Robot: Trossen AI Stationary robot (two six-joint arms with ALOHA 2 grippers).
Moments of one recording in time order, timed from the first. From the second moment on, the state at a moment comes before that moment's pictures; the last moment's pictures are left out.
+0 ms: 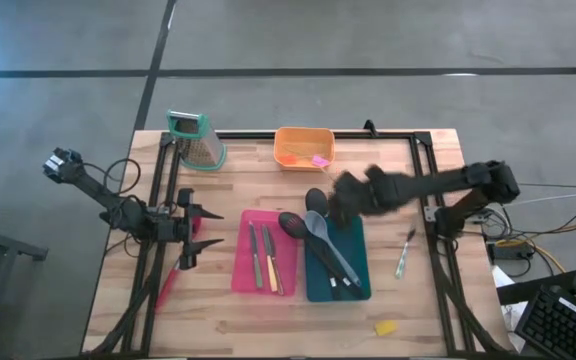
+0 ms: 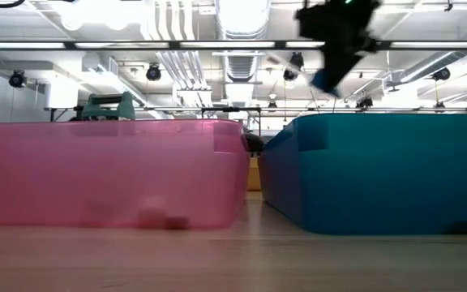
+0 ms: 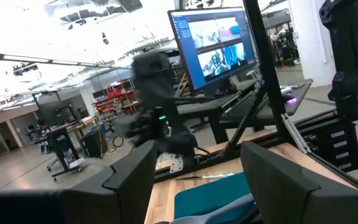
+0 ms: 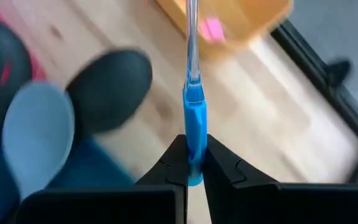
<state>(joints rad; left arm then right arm) -0.58 0.60 0.37 0.48 -0.54 0.41 0.08 1.55 1.35 -1.14 0.54 0.75</state>
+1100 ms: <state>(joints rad) -0.58 0.60 0.37 0.55 -0.54 0.44 -0.49 1.98 1.68 -0.88 0.17 -0.05</state>
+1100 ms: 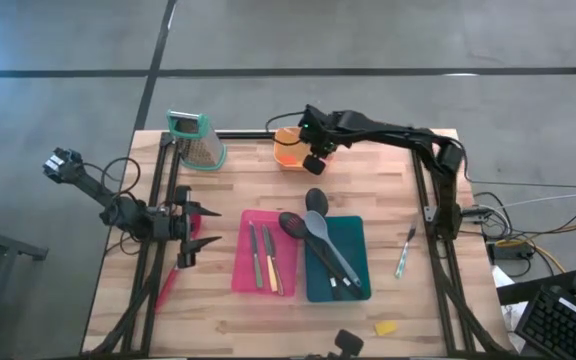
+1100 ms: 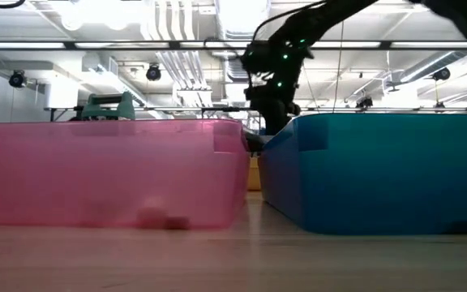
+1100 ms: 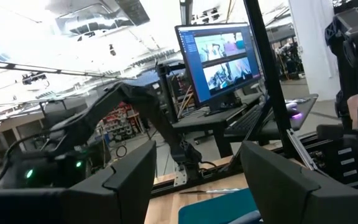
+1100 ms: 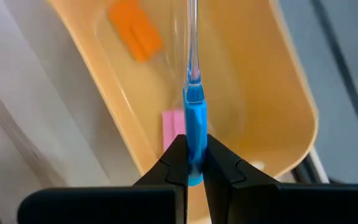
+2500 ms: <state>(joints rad) -0.58 0.60 0.37 0.56 -0.54 0.46 -0.54 2.46 2.18 -1.35 0.08 -0.04</state>
